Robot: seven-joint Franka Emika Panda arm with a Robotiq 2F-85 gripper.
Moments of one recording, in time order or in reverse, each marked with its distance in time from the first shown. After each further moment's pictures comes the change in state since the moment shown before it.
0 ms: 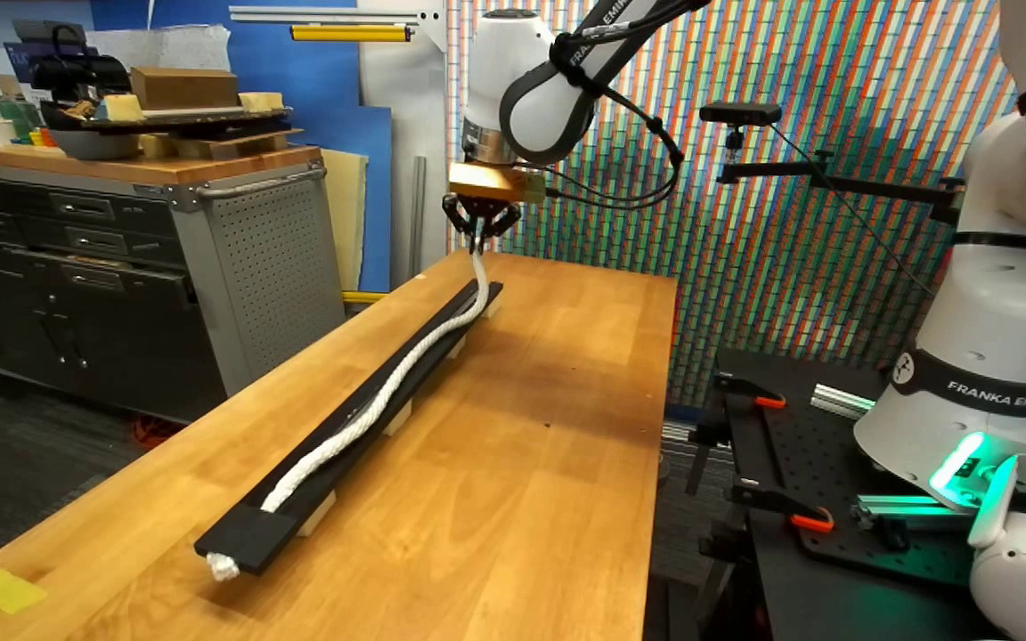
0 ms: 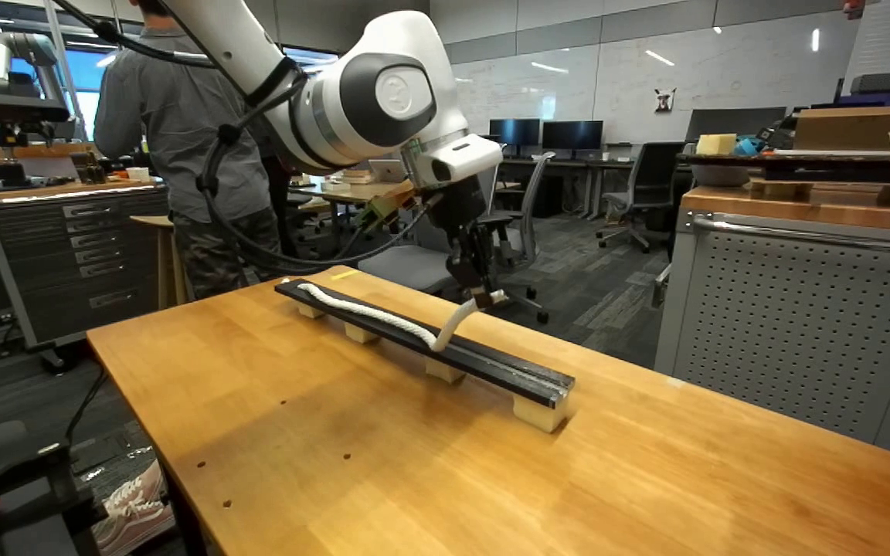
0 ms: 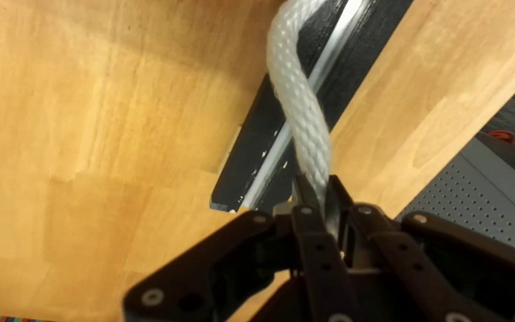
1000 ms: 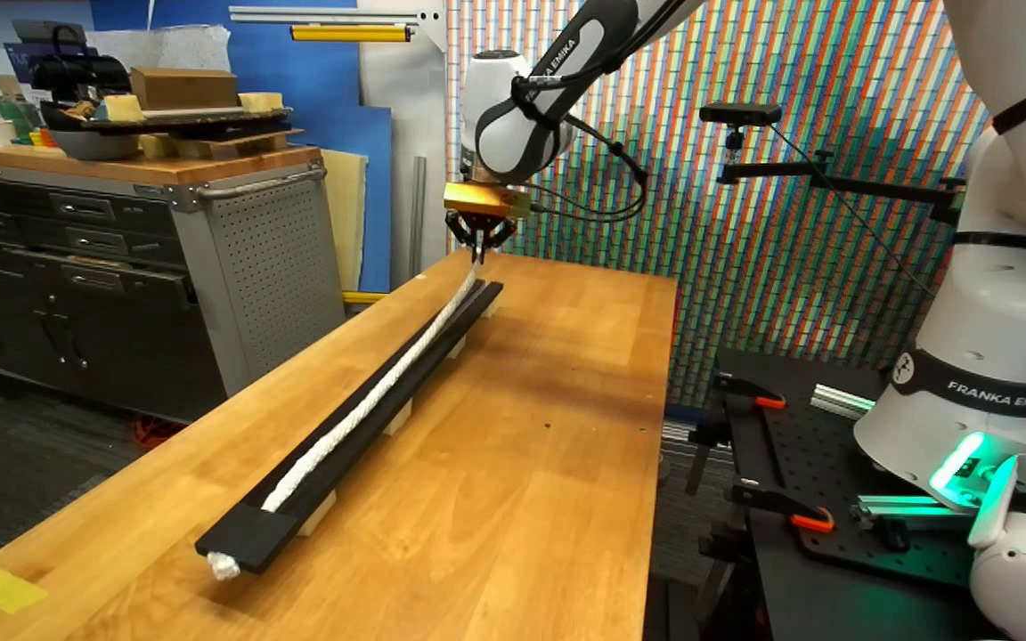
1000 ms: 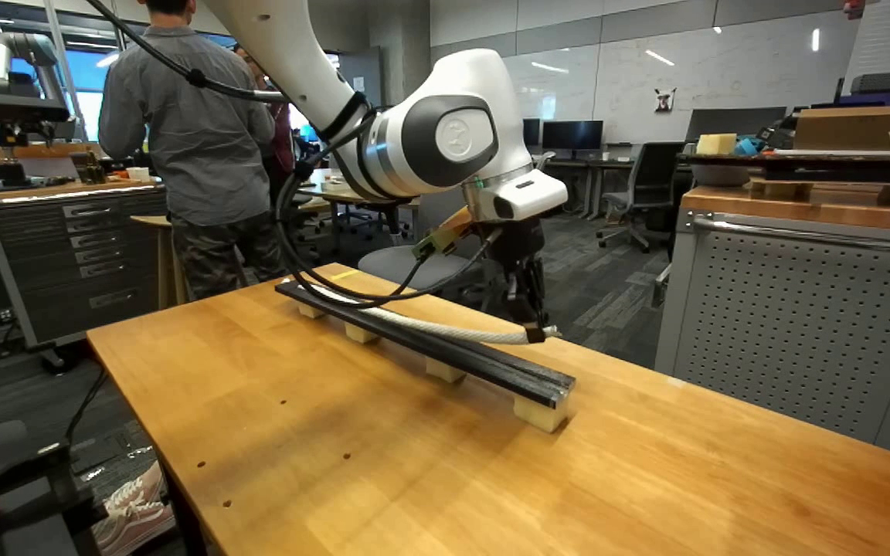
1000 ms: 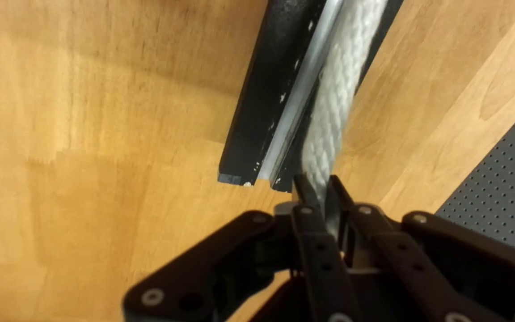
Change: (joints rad) arm -0.016 0.199 -0.079 0.204 0.151 -0.041 -0.083
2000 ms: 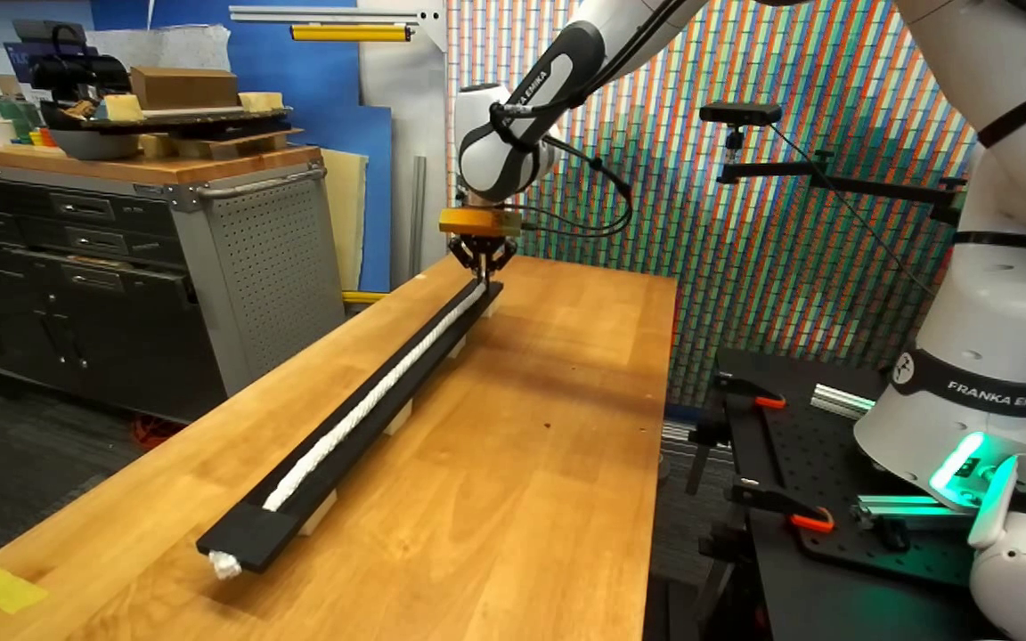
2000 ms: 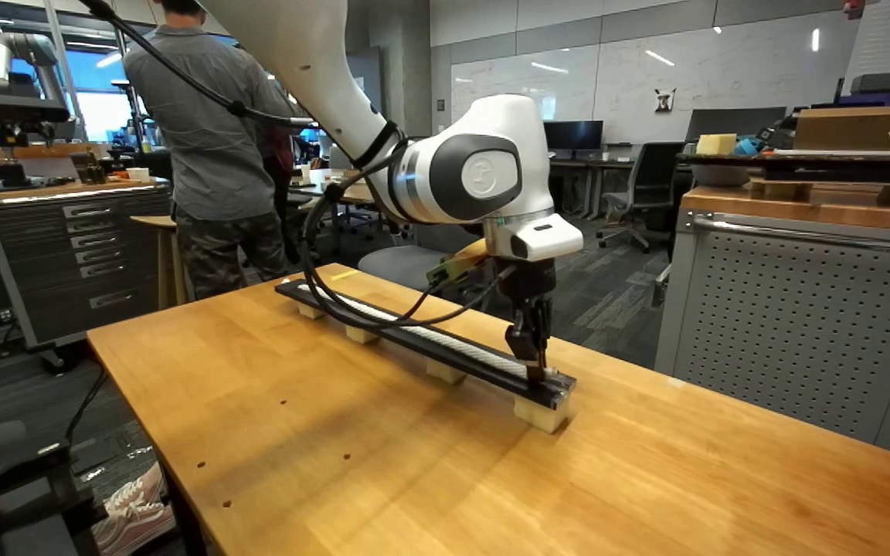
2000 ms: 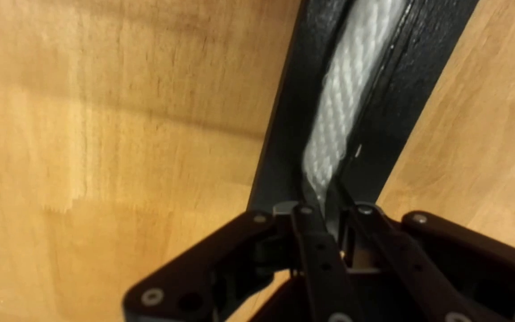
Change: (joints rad) arm -0.026 0.139 0.002 0.141 0.095 -0.138 -0.007
